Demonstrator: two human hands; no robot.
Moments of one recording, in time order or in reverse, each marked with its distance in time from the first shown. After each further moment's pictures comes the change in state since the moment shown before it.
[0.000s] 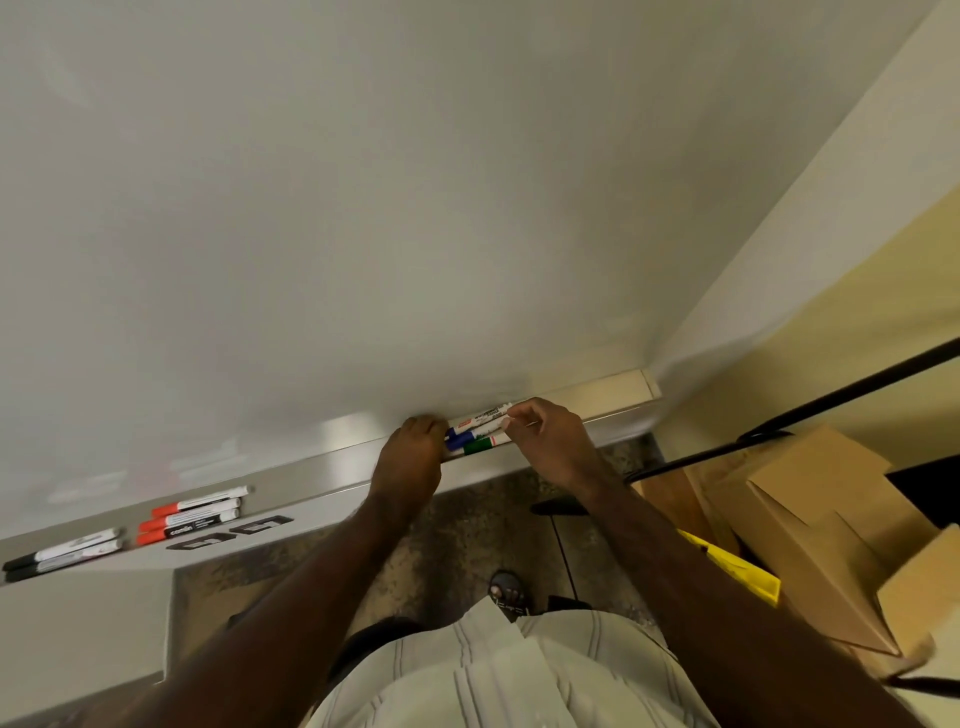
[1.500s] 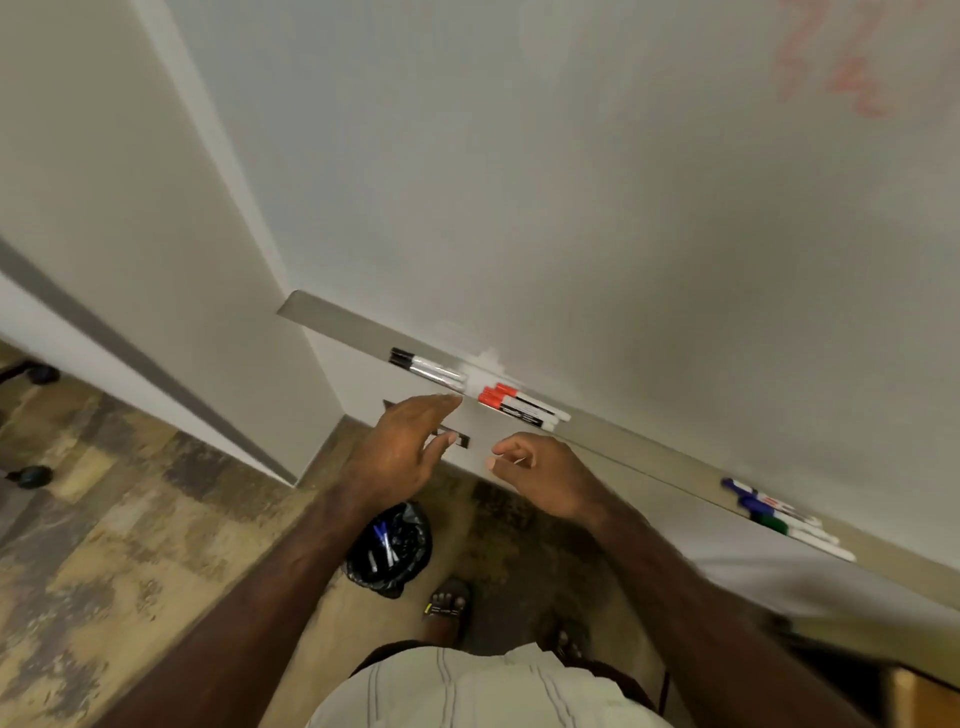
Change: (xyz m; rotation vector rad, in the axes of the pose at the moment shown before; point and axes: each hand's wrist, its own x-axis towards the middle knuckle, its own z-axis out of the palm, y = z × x) left_hand -0.350 -0.297 -0.070 -0.374 0.463 -0.343; right_hand -0.150 -0.210 0.339 -0.445 -0.694 -0.324
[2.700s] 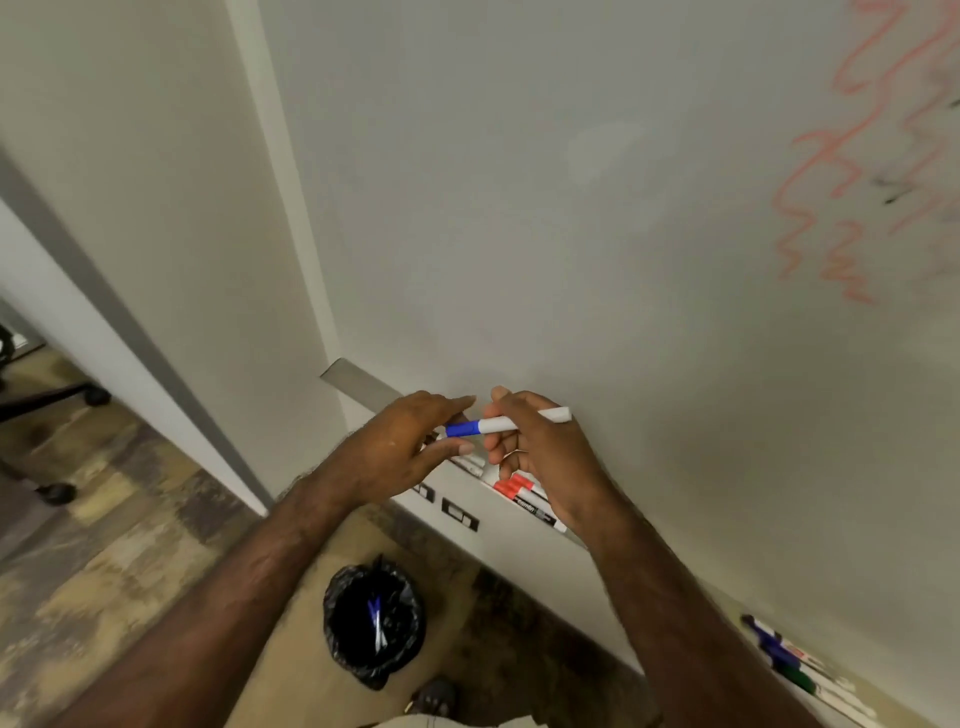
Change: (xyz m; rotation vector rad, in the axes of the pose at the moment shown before) left_hand 0.046 0.020 -0.106 -0.020 0.109 0.109; right_hand 0.003 -0.151 -0.070 0.602 0.035 -0.218
